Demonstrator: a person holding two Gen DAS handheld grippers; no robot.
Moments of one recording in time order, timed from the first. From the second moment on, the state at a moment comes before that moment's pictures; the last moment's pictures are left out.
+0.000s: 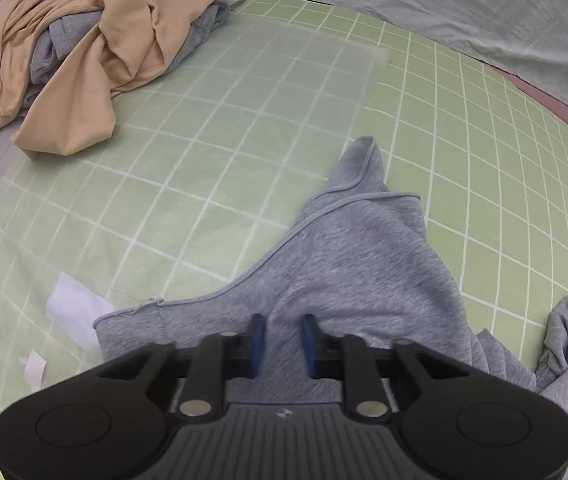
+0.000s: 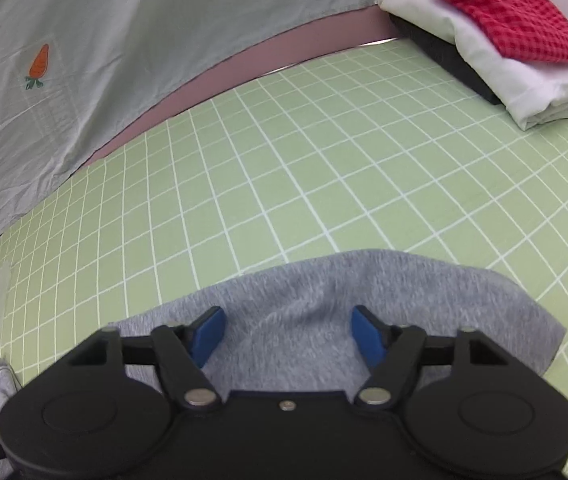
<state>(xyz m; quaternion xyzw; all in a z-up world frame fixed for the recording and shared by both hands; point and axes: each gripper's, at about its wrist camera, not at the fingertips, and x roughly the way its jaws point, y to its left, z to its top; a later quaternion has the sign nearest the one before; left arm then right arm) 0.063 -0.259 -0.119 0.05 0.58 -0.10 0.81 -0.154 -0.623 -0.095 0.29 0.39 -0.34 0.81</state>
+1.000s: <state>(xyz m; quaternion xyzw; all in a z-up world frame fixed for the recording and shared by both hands) 0.144 -0.279 -0.036 0.03 0.47 -0.11 0.88 -0.140 -0.684 0.018 0.17 0.26 -0.39 0.87</state>
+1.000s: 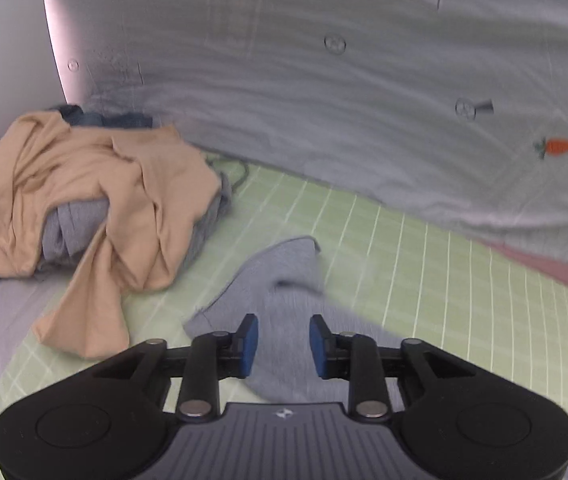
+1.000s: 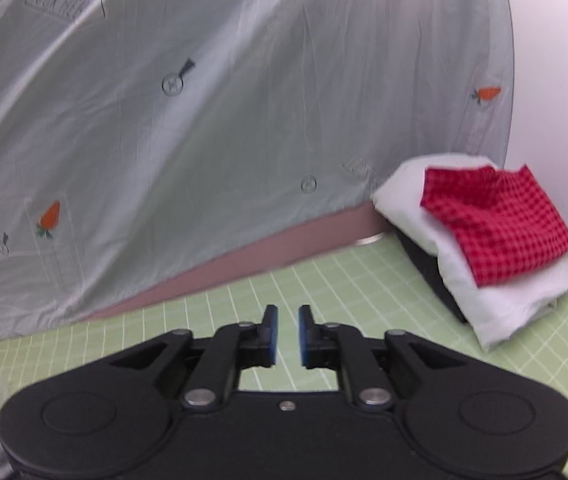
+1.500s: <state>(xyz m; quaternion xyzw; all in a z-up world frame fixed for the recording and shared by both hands) 0.055 -0.260 -0.123 0.10 0.56 -0.14 0.81 -0.213 -0.631 -0.072 0.22 0.38 -0.40 0.81</state>
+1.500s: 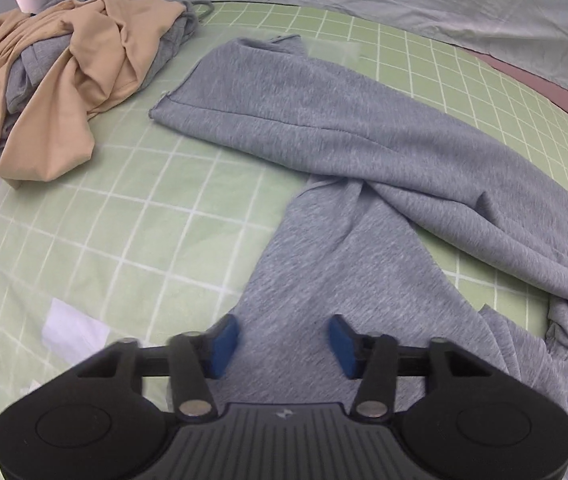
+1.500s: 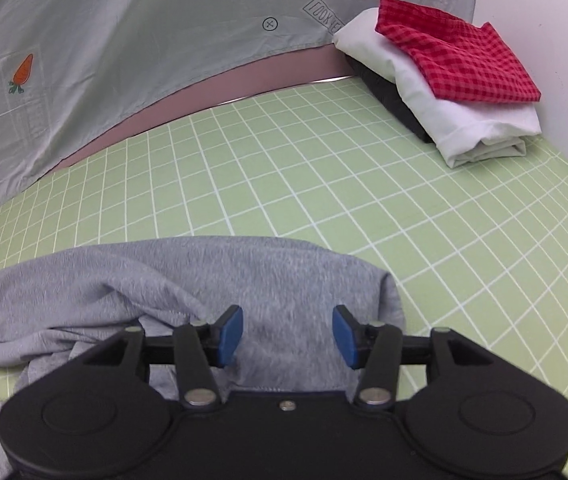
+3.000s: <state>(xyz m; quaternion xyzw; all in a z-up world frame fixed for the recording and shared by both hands) 0.039 -0.076 -0.068 -0.02 0.50 0.14 0.85 -0.307 -0.660 0.004 0.34 0.18 -0.41 0.83</state>
